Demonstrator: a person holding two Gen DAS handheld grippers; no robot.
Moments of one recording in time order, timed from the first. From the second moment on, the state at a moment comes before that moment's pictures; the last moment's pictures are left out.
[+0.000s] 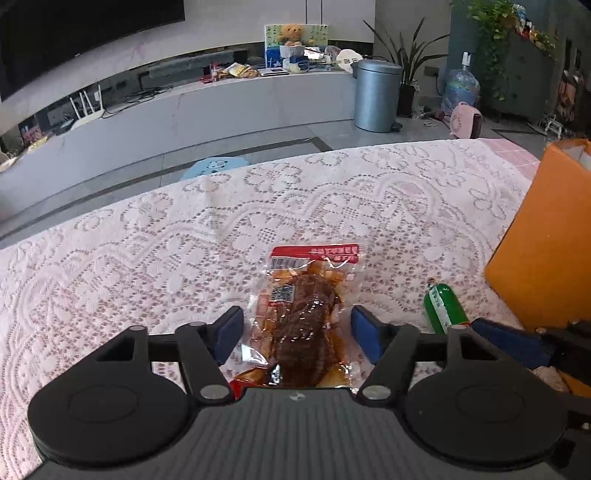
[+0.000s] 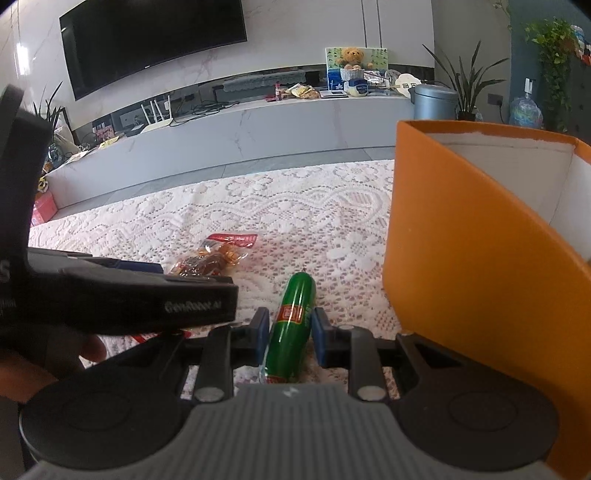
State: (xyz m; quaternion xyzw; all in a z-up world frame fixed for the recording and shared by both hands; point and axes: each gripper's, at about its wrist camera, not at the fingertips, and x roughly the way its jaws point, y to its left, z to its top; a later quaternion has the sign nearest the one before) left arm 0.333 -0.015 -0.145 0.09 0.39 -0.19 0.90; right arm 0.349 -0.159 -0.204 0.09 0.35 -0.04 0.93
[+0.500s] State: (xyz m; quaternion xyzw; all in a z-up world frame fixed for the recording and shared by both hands) left arm 0.321 -0.006 -0.132 0.09 0.38 -0.18 0.90; right arm 0.351 -0.163 -0.208 0.10 0.35 -0.03 0.93
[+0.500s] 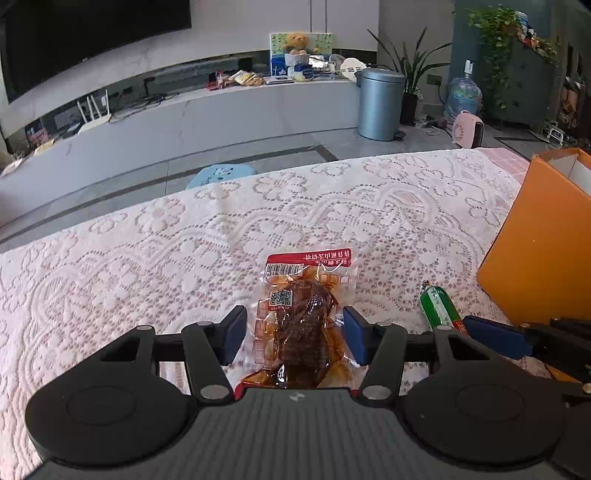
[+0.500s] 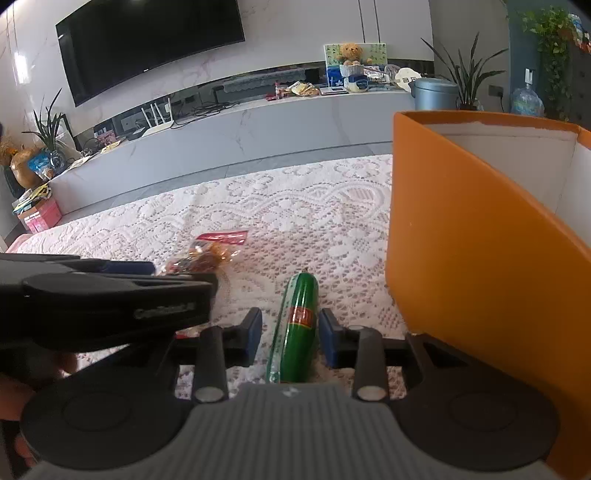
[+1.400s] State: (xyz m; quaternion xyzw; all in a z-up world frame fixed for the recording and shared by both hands) left arm 0.235 0.022 -0.040 0.01 0.33 -0.16 0.93; right arm 0.290 -0.158 -0.141 0.08 0.30 0.02 0.95
